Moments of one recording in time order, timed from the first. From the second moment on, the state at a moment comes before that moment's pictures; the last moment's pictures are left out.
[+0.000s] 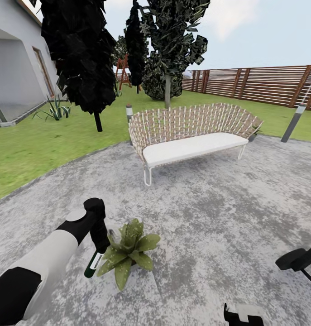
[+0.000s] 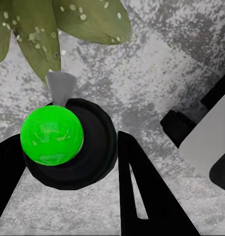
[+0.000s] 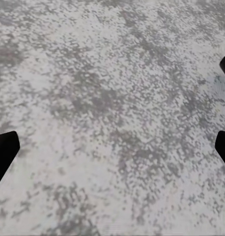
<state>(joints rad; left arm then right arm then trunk) -0.98 0.07 -0.33 -0.63 -1.22 0.77 -1.56 -0.36 -0.04 -0.22 -0.16 0.27 -0.51 -0.31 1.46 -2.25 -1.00</state>
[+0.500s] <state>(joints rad) -0.93 0.06 -0.34 -0.63 -1.21 0.76 -1.56 -0.36 -0.04 -0.21 -0.16 0.27 -0.51 -0.31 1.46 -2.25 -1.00</state>
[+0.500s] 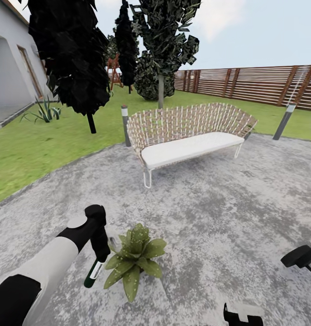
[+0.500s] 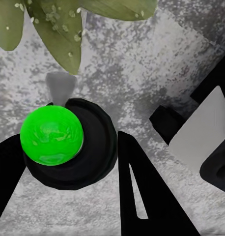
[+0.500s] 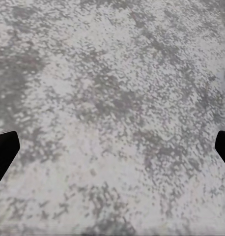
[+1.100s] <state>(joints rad) -0.92 0.06 -0.33 -0.63 -1.21 0.77 -1.56 -0.36 -0.04 -0.21 -0.16 0.27 -0.51 -0.31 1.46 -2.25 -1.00</state>
